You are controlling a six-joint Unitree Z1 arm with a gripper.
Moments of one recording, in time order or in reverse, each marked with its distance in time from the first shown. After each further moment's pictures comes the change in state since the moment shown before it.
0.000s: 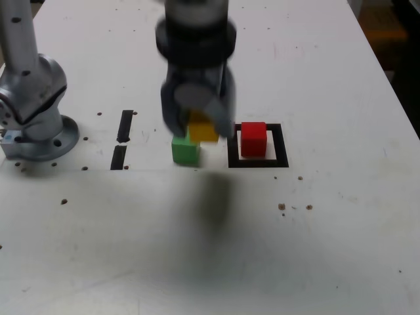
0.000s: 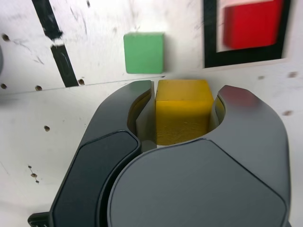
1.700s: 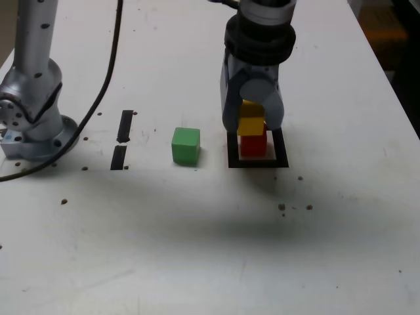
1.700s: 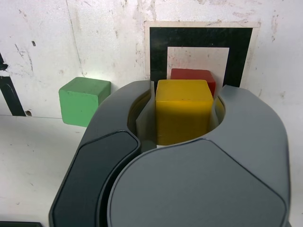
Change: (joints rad) arm 0.247 0.208 -0.097 -0.090 -0.052 0.120
